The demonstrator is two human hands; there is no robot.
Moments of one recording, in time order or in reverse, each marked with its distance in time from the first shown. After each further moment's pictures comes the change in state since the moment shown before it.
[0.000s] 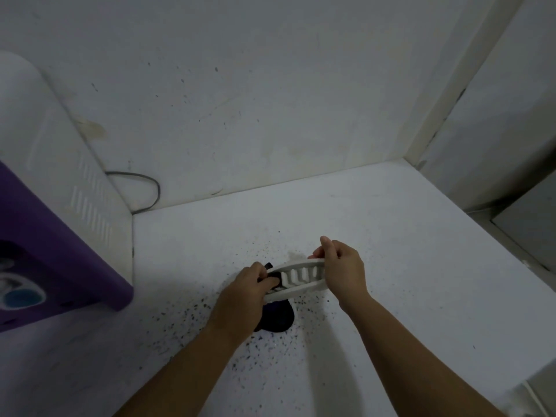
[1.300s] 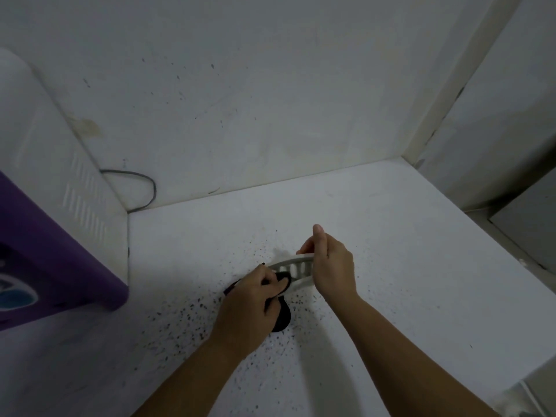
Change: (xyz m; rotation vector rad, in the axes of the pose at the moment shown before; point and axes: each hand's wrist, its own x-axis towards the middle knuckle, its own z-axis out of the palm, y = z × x) left_hand -0.002 0.027 -0.002 -0.221 0.055 -0.116; right_hand -0.007 -0.012 0.010 -0.069 0.041 -0.236
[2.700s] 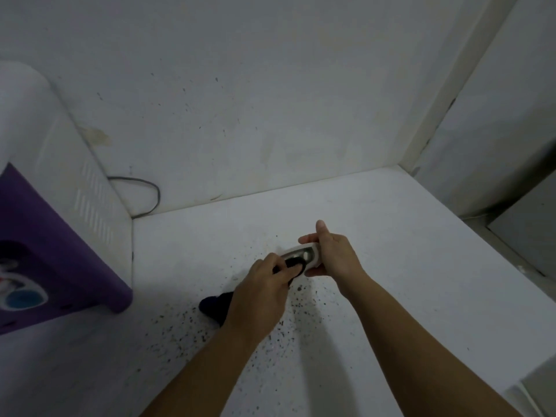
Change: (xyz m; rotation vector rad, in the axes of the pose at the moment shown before) left_hand 0.020 0.013 0.005 0.137 0.065 0.072; right_hand 0.015 -0.022 -0.024 0.309 -0.293 0.327
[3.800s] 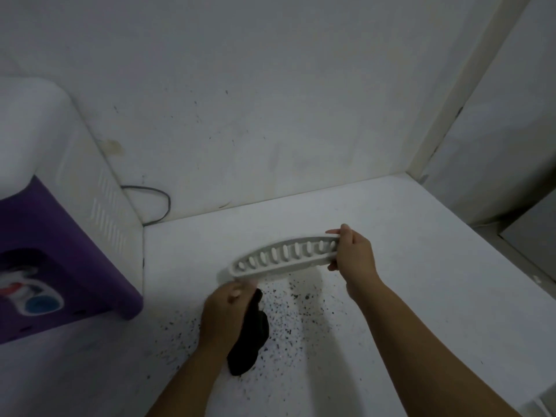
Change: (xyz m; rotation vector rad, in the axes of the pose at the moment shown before) left_hand -0.029 -0.050 -0.013 -0.444 0.132 -0.730; right_hand 0.008 -0.007 -0.004 0.073 0.272 -0.052
